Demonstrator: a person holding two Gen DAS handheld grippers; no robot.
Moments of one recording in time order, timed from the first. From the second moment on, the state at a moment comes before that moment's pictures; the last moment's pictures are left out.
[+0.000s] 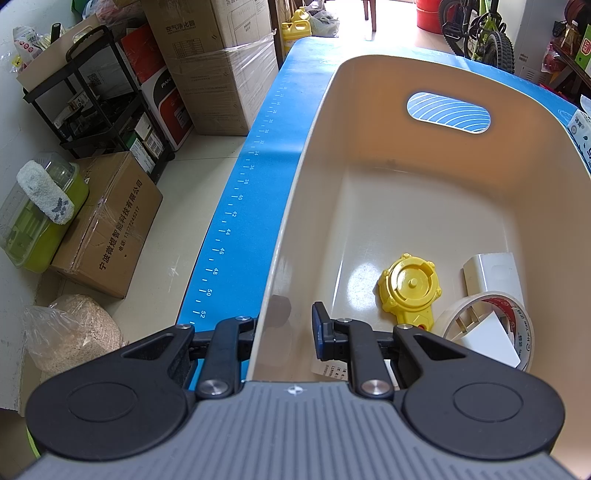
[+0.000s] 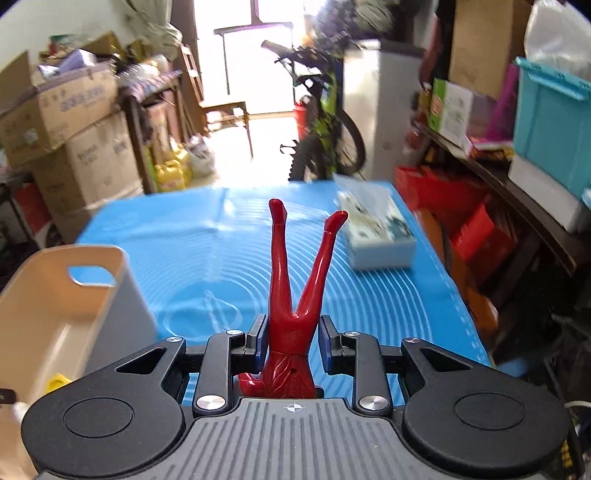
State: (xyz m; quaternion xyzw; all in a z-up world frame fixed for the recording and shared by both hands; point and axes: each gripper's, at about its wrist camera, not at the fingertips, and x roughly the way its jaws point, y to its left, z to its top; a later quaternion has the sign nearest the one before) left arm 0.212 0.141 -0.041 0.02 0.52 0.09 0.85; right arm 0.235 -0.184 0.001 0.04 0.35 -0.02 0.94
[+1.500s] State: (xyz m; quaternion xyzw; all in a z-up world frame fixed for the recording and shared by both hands) left arm 0.213 0.137 -0.042 0.01 0.52 0.09 0.85; right arm 0.237 0.027 -0.039 -0.05 0.46 0.20 0.87
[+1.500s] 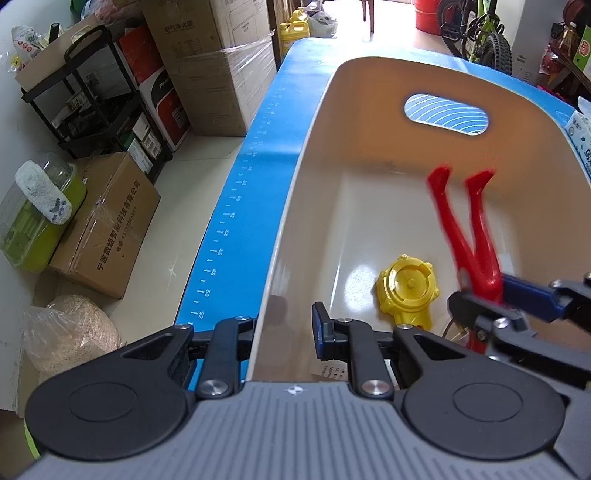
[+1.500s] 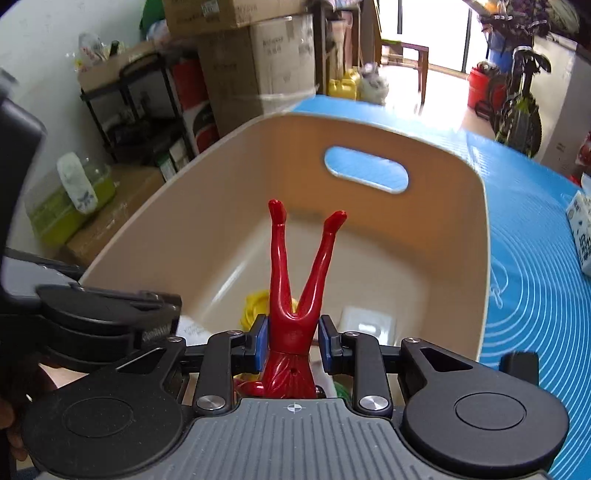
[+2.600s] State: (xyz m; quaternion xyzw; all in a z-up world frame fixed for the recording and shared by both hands) left arm 0.213 0.140 -0.043 0.01 0.52 0.09 0.85; right arm 0.223 -0.121 0.008 -0.01 0.36 0.12 0.93
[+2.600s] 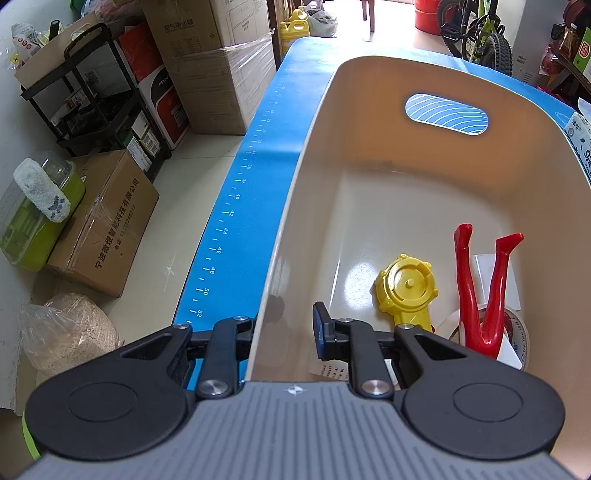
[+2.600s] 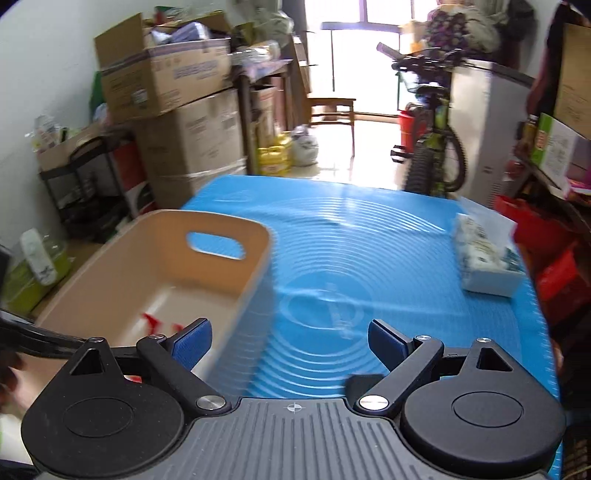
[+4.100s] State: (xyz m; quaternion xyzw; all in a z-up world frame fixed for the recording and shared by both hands) left arm 0.213 0.141 -0.043 0.01 0.52 0.09 0.85; right arm 0.191 -0.163 -0.111 -0.04 0.36 0.09 0.93
